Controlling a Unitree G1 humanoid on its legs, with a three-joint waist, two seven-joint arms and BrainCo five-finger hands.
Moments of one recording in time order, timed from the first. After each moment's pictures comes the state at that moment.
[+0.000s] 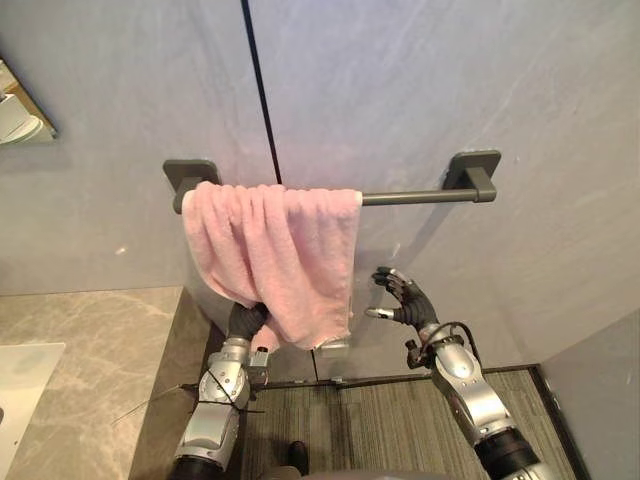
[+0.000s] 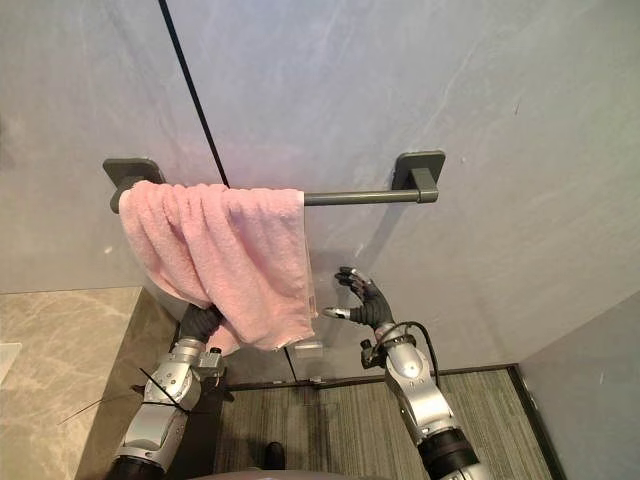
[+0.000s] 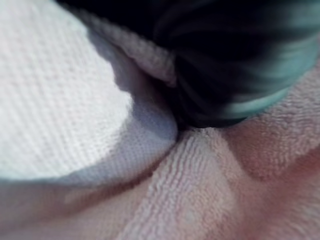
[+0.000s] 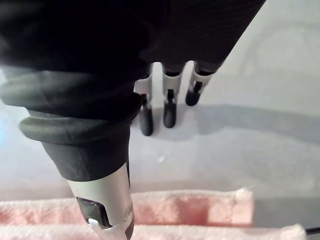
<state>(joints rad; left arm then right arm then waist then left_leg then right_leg) 0.09 0.19 -0.12 0.11 -0.17 -0.17 0.07 -0.11 -0.21 0.28 0.19 0.18 -0.11 0.04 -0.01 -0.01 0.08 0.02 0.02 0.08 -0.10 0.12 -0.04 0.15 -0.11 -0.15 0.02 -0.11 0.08</state>
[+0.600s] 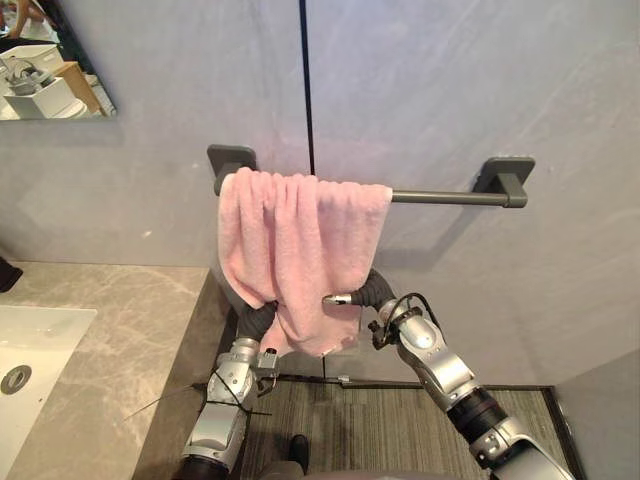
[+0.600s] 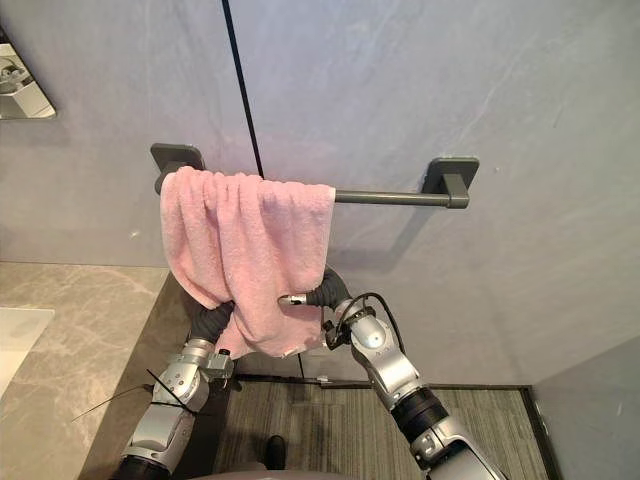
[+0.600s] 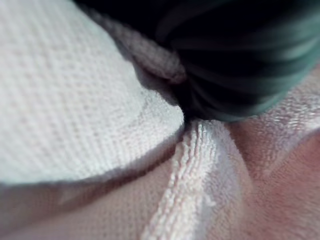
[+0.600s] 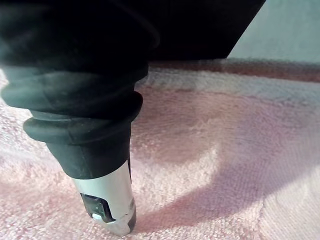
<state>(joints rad) 0.08 0.18 -0.16 0.11 -0.19 -0.18 0.07 -0.32 -0.17 0.46 0.30 0.25 -0.11 0.07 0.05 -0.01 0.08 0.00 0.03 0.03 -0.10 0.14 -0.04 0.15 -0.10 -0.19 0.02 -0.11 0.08</state>
